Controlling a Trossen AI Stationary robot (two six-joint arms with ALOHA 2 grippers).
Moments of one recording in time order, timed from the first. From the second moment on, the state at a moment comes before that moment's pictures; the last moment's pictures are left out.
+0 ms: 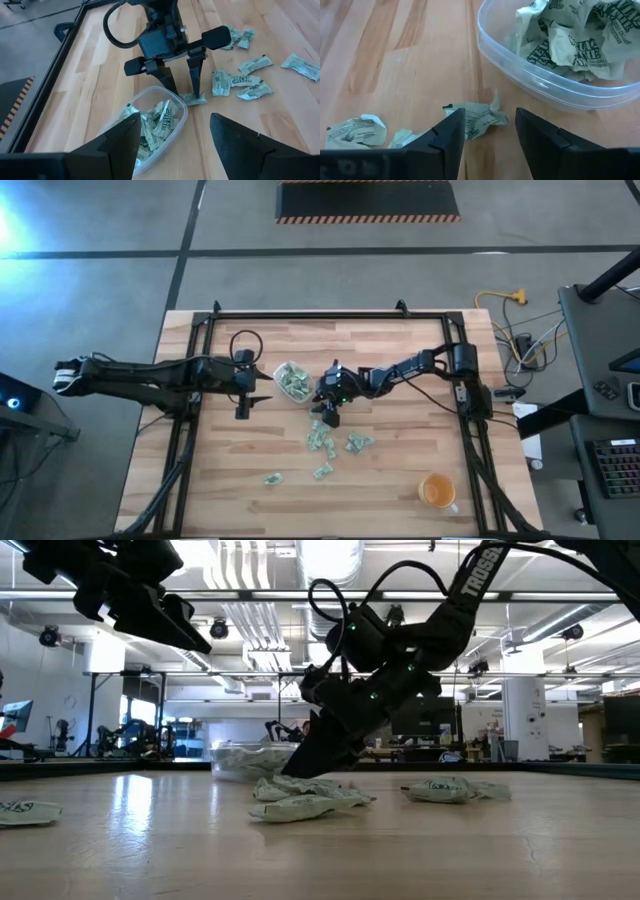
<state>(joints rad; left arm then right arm) 0.04 0.79 0.56 -0.30 -0.09 0.22 -0.12 2.08 1.05 0.31 -0.21 0.17</state>
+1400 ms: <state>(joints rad) 0.04 0.79 0.56 -0.31 -0.09 0.22 -0.11 1.85 1.05 0.08 -0.21 0.07</state>
